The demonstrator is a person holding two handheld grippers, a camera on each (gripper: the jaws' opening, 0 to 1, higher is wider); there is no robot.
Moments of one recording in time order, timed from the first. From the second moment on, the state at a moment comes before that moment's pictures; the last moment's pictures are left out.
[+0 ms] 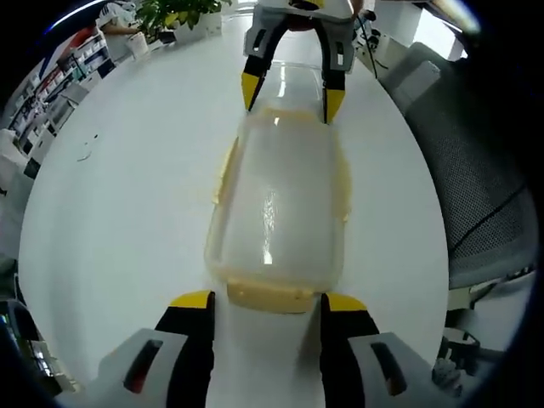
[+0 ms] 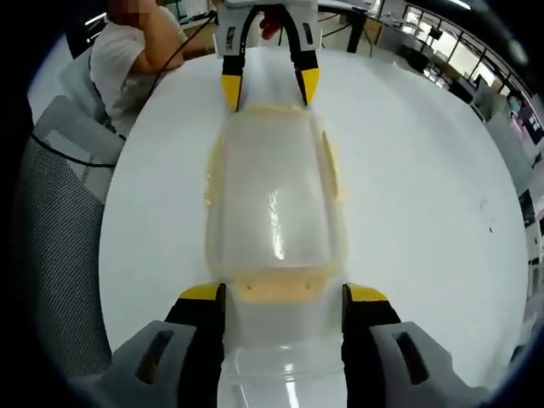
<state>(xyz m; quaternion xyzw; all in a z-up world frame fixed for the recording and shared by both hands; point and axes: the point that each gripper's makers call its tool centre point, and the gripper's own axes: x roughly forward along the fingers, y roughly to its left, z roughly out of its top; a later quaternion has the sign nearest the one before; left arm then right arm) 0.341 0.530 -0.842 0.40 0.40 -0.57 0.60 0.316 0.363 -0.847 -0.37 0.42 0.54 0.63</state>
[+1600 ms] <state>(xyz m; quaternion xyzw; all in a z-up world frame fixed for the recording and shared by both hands) 0.325 0.527 -0.833 0.40 0.41 -0.58 0.58 0.308 0.362 -0.838 -0.38 0.44 0.56 0.60</state>
